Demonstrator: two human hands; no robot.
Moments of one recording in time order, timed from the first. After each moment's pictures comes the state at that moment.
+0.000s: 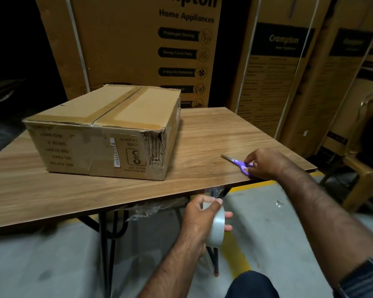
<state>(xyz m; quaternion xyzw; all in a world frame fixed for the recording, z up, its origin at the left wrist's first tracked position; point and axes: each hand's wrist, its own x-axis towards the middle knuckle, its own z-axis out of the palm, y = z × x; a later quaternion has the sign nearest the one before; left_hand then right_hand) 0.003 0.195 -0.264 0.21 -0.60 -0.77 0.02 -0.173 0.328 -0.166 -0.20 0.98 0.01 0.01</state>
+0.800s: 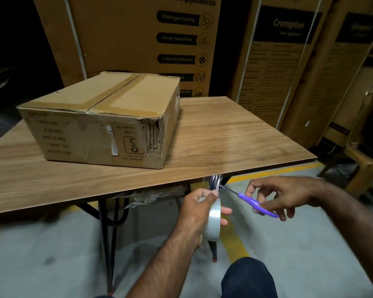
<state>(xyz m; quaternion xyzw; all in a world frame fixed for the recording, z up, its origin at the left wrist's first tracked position) 0.004 0.196 -0.279 0.20 -0.59 -0.78 0.03 -0.115 0.394 -0.183 -0.30 0.85 -0.19 0.38</state>
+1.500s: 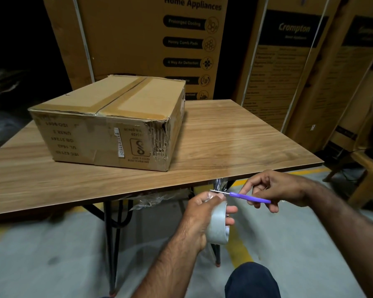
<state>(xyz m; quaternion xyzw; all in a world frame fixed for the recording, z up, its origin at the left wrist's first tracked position) 0.005 0.192 -0.275 0.20 -0.51 -0.84 -0.01 -0.141 0.376 -0.202 -0.32 0.79 -0.36 0.39</state>
